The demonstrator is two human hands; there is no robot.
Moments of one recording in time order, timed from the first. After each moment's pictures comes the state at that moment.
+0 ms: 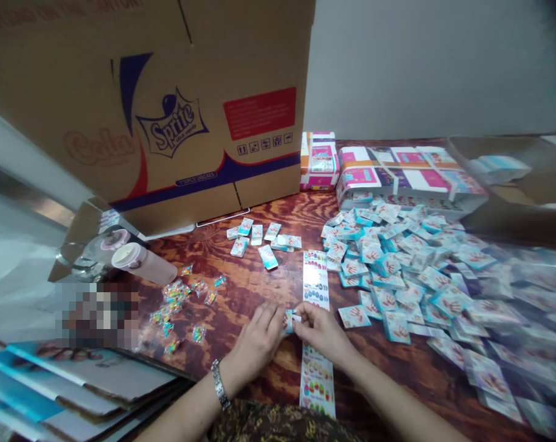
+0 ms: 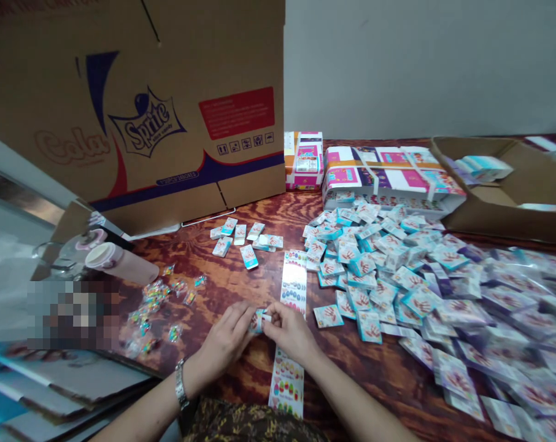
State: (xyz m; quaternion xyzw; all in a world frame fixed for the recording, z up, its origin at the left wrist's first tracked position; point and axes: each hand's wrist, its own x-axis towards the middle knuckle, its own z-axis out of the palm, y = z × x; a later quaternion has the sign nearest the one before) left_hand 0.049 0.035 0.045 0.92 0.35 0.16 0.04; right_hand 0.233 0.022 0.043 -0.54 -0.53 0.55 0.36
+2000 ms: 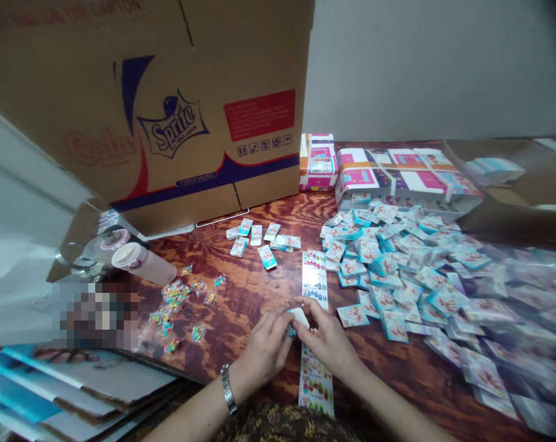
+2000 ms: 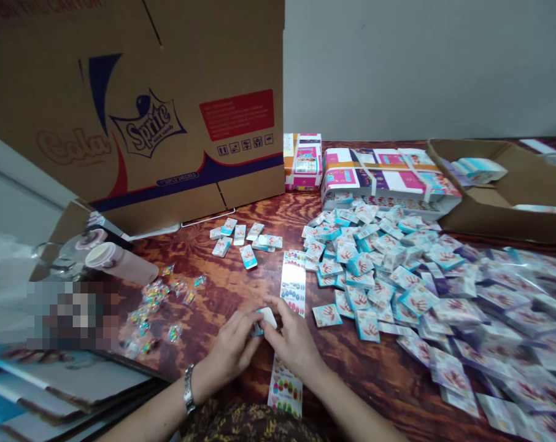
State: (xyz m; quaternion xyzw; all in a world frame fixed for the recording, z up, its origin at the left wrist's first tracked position) left_hand 0.066 0.023 0.054 0.87 0.34 0.26 0.24; right_hand 0.234 0.008 0.067 -0.55 -0.61 0.41 0.39
